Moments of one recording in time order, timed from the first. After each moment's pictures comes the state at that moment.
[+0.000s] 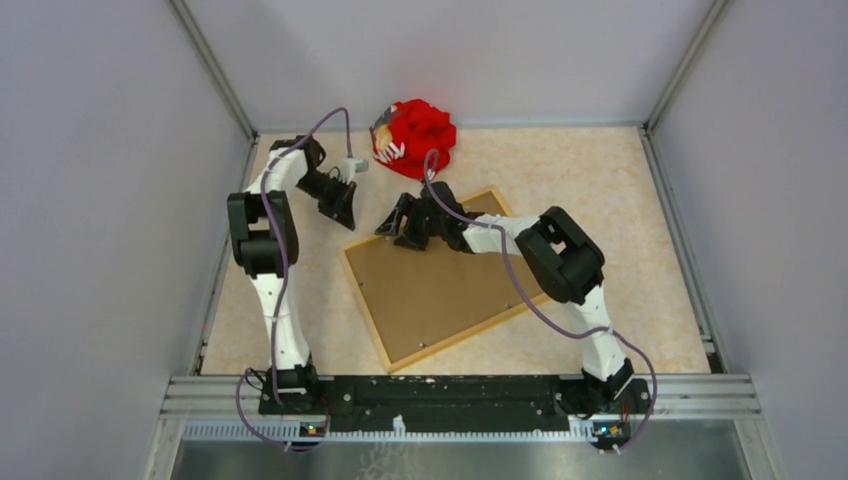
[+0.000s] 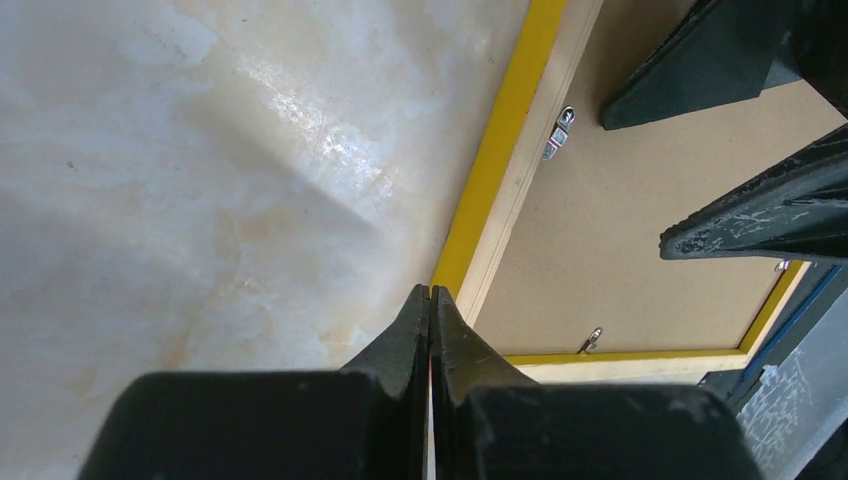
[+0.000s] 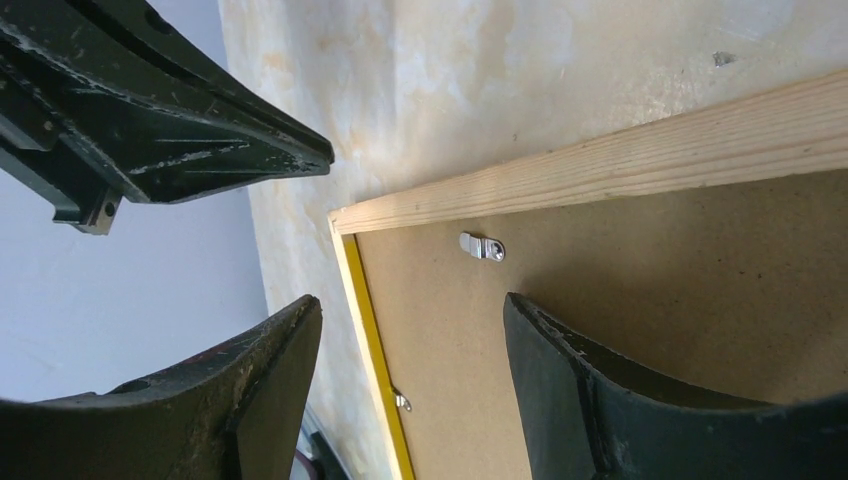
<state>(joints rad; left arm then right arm) 0.03 2.23 1.85 -1.18 0.63 0.69 0.76 2.19 1.42 0.24 -0.29 1.07</state>
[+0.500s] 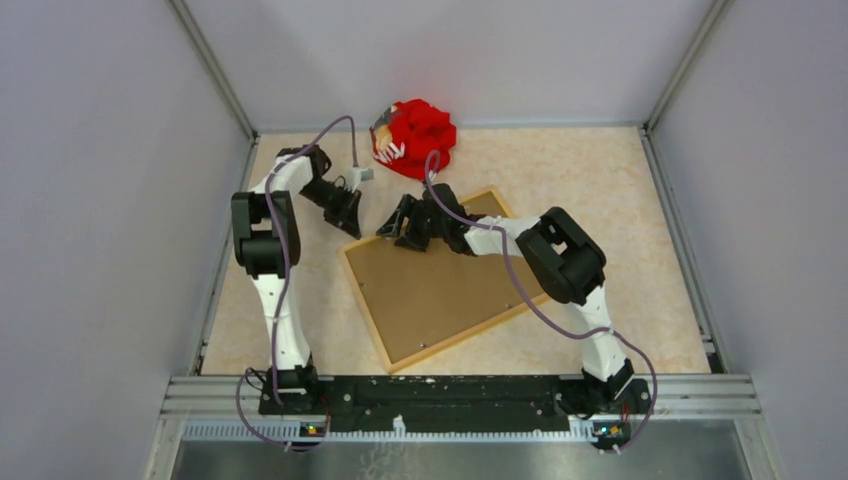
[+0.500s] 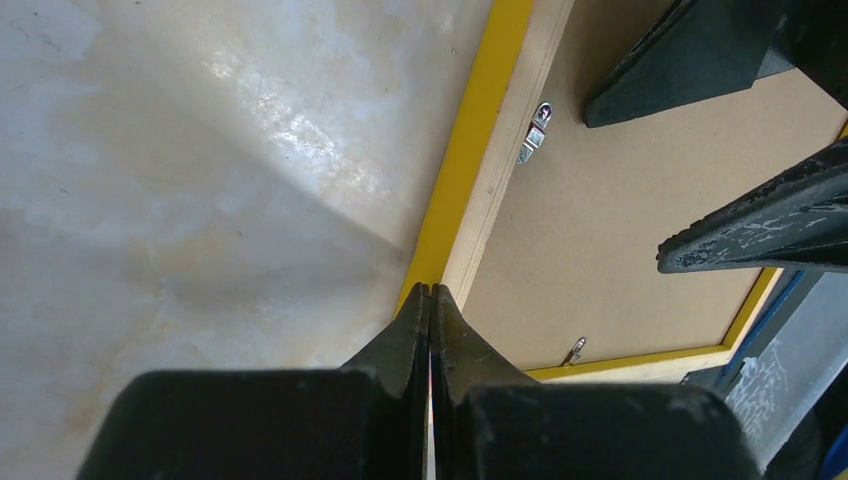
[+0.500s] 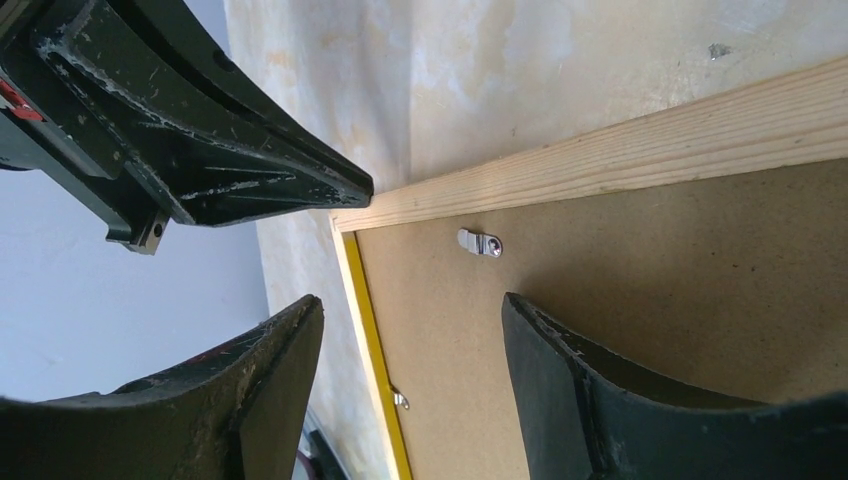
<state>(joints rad) 0.01 2.23 1.77 -1.14 0.65 0.68 0.75 2.18 1.38 0.28 -0.29 1.08</state>
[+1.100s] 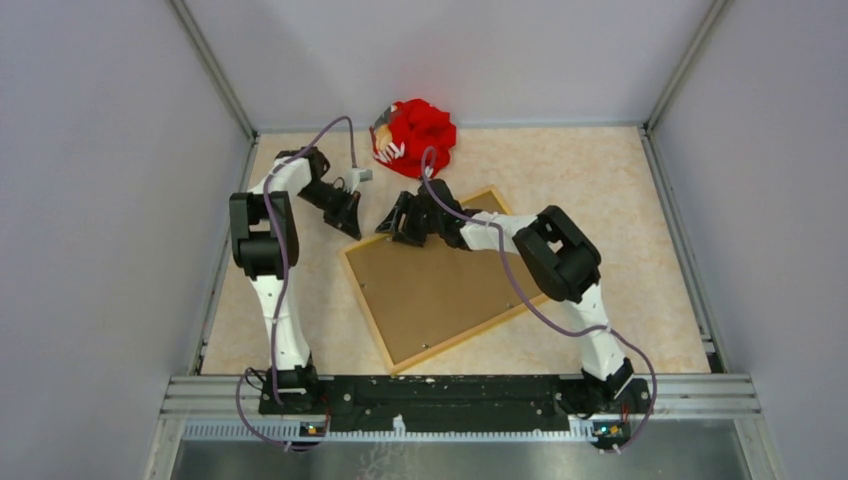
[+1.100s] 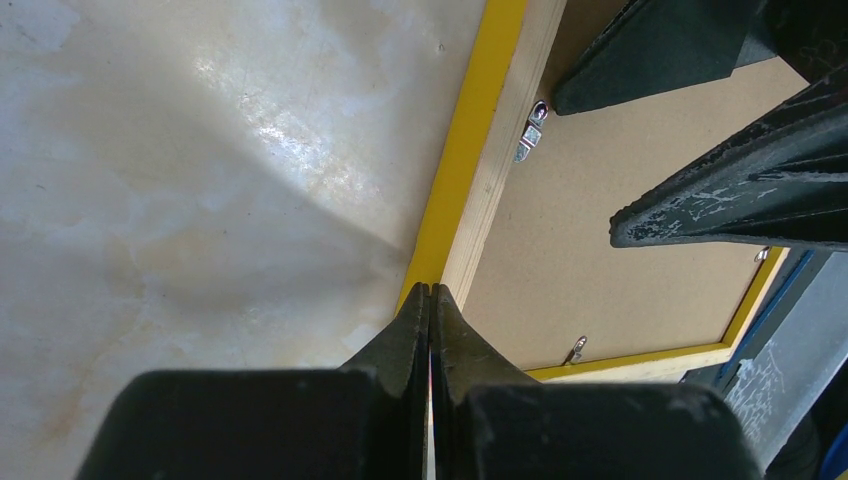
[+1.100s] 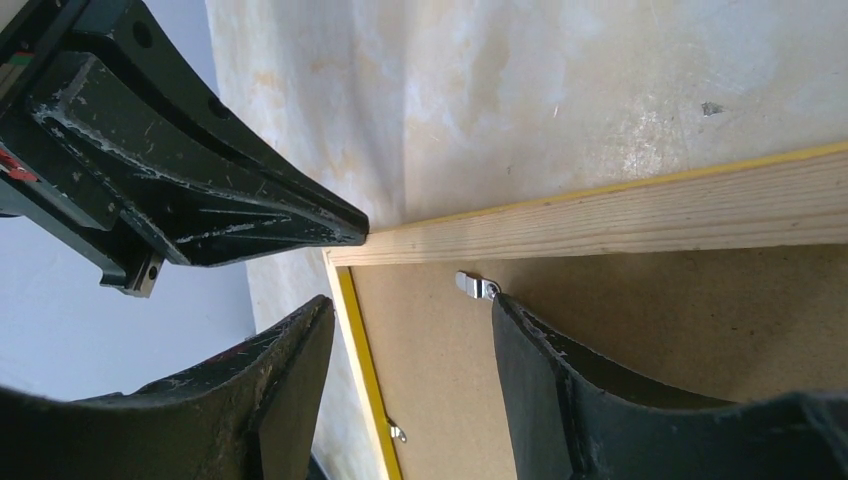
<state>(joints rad) 0.02 2.20 1.72 -1.11 0.69 0.69 0.76 2.22 1.46 0.21 -0.27 1.05</state>
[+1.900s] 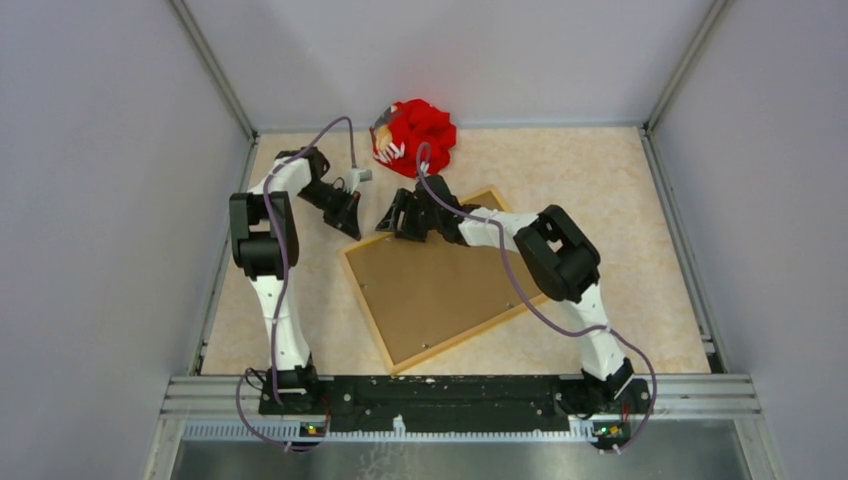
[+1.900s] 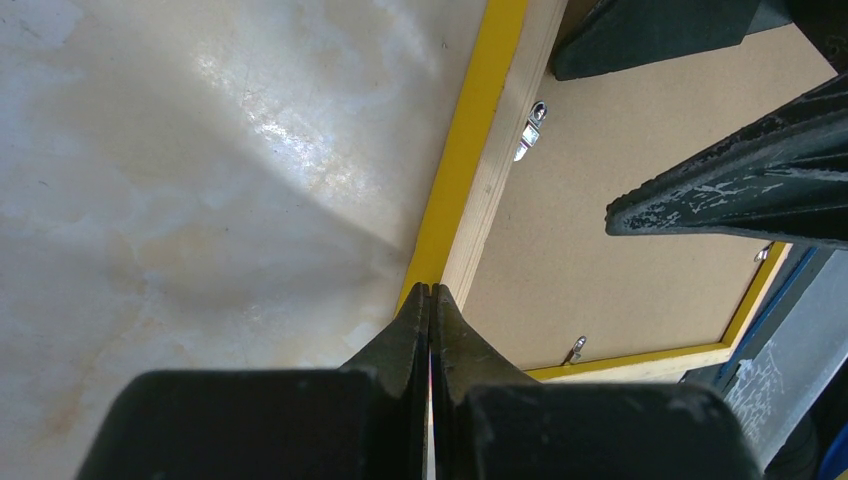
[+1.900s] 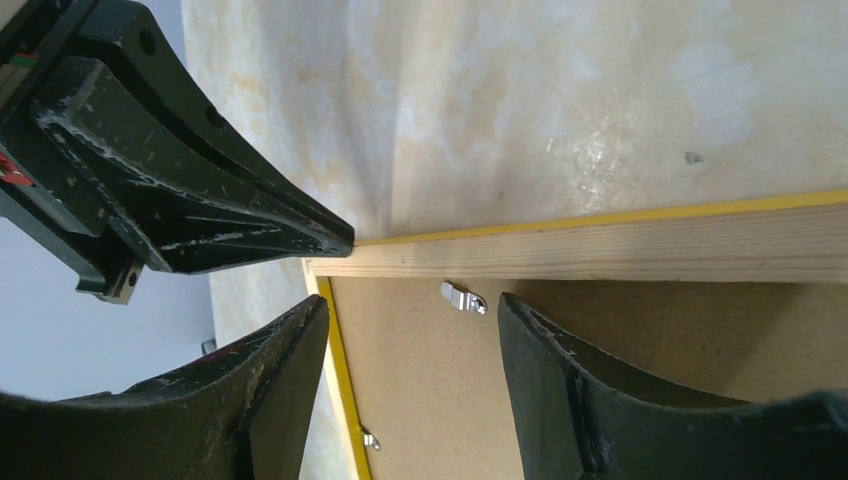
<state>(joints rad) 0.02 2.20 1.72 -1.11 0.69 0.68 0.76 2.23 1.52 0.13 -0.24 0.95</state>
